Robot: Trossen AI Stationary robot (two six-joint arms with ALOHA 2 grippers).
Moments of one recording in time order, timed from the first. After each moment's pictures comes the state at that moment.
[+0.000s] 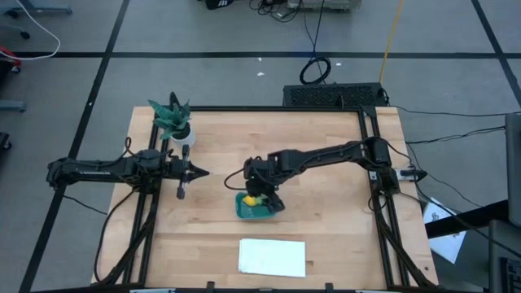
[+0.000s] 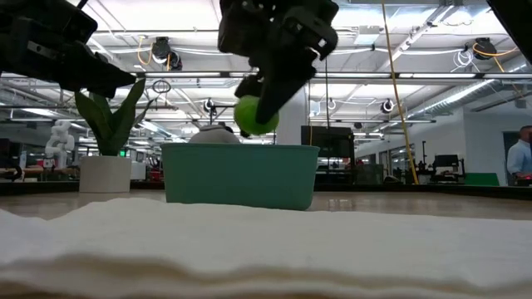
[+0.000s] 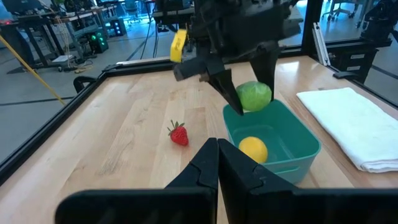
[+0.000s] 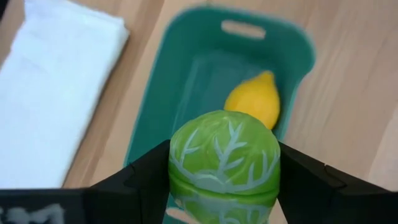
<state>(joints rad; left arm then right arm) 0.05 0.31 0.14 -0.02 0.08 0.12 0.04 2.05 1.67 -0.80 -0.29 -0.26</state>
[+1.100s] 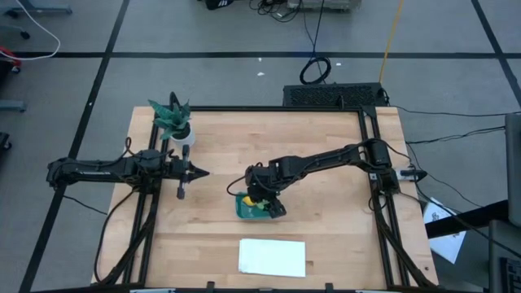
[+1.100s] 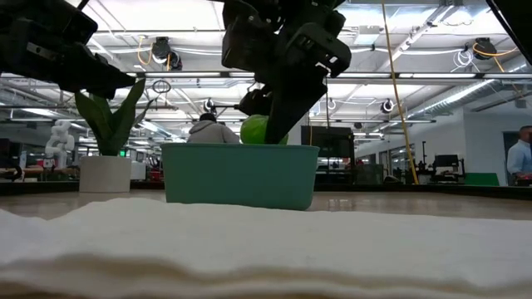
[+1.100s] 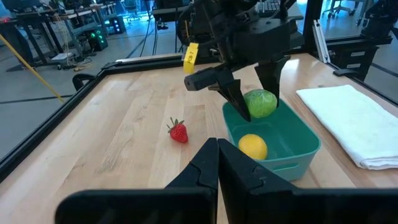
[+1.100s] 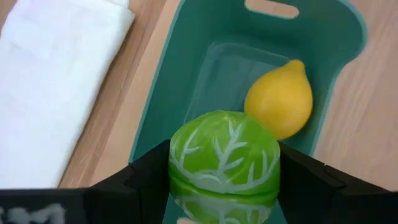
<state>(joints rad) 0.05 0.31 0.14 -0.02 0.08 0.12 0.06 2.05 1.58 -0.71 -0.29 -0.25</state>
